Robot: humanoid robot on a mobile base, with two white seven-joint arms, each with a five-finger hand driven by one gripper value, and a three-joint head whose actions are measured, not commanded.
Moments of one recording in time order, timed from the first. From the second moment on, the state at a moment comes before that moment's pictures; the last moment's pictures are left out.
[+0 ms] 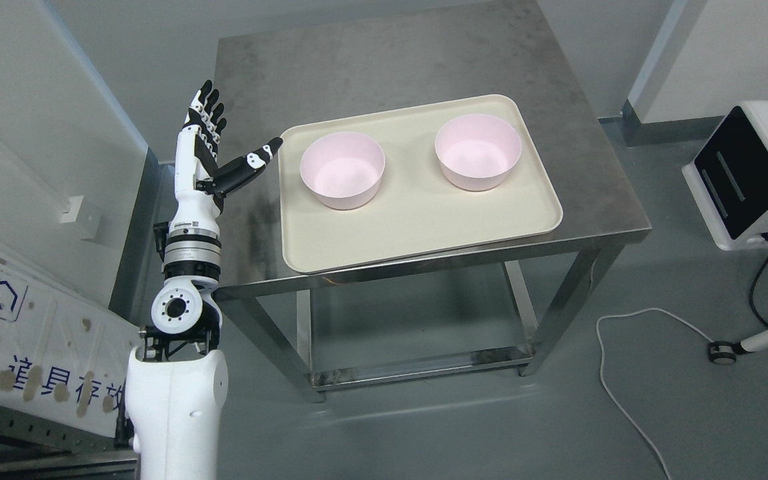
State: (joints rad) left arm -0.39 0.00 0.06 -1.59 0.00 0.08 0.03; right arm 0.05 0.00 0.00 -0.05 0.00 -0.19 0.00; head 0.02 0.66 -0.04
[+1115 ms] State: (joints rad) left arm -0.66 0.17 -0.05 -1.40 -0.20 0.14 -0.54; right arm 0.05 0.00 0.00 -0.05 0.00 -0.19 0.00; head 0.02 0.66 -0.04
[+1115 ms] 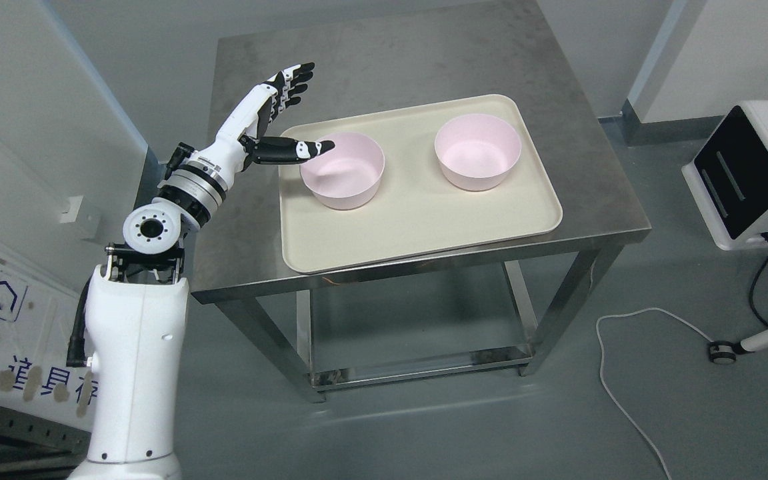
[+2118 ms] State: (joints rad) left arm -0.75 0.21 -0.16 -1.21 -0.40 0.02 -0.61; right arm 0.05 0.00 0.00 -0.05 0.00 -0.18 0.00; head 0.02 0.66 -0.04
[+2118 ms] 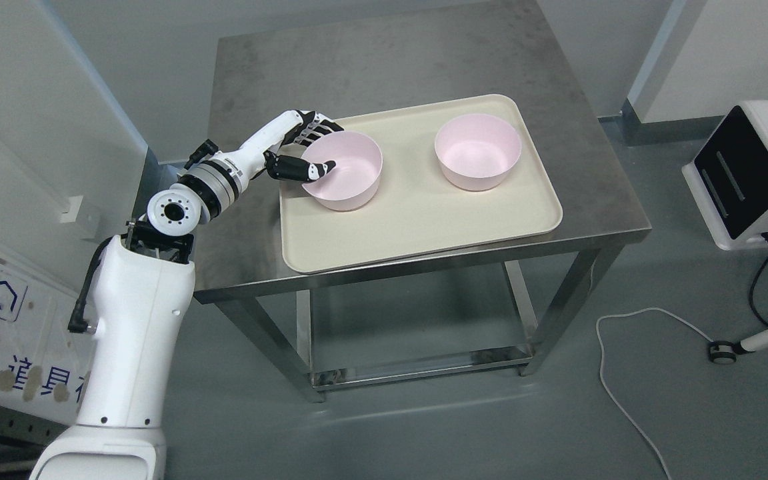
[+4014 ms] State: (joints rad) left arm -1.11 0.02 -0.69 -0.99 -0.34 -0.07 -0.27; right arm 0.05 0.00 0.00 -0.05 0.00 -0.19 0.00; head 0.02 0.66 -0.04
